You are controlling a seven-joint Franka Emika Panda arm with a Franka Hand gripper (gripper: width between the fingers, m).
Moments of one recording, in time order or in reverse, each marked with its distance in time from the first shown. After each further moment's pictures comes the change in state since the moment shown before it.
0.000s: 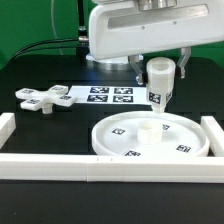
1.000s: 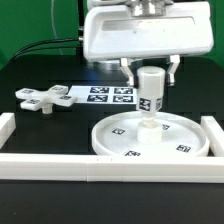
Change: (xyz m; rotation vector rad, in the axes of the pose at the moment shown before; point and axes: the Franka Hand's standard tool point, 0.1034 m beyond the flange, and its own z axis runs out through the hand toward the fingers) arm -0.025 -0.002 0.012 -0.069 0.179 -0.033
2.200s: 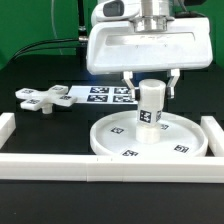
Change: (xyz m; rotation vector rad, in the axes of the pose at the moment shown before) arm -0.011 0.006 0.017 -0.019 0.025 0.009
